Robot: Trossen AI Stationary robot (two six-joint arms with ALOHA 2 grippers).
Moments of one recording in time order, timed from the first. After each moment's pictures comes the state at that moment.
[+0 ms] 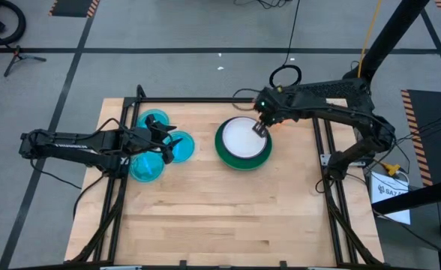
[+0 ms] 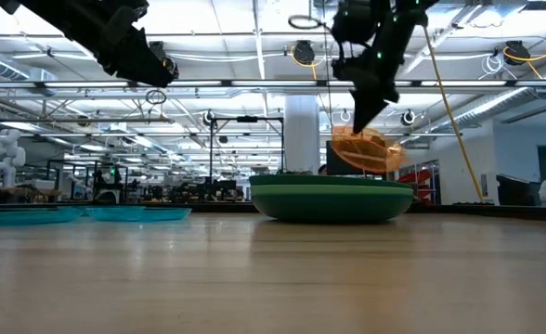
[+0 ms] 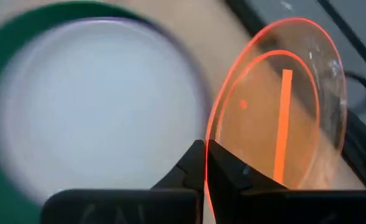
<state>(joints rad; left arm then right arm) 0.03 0.83 0.65 -0.32 -0.46 -0.07 -0.44 1.48 1.23 -0.85 0.16 0.12</state>
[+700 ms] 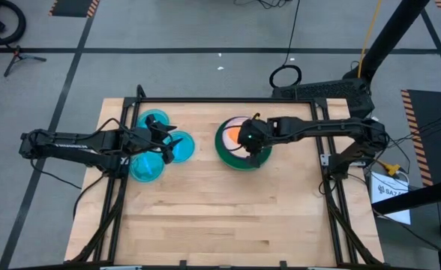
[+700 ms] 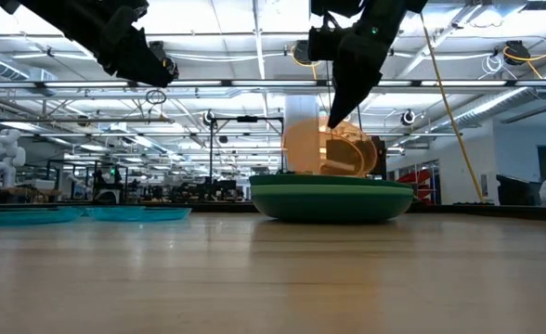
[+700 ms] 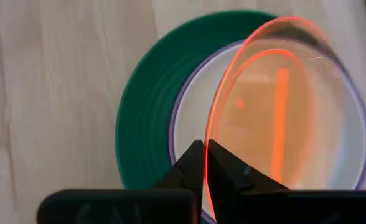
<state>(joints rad) 0.03 0.83 0.65 -0.32 -0.46 -0.07 -0.13 1.56 1.24 -0.76 0.08 0.02</state>
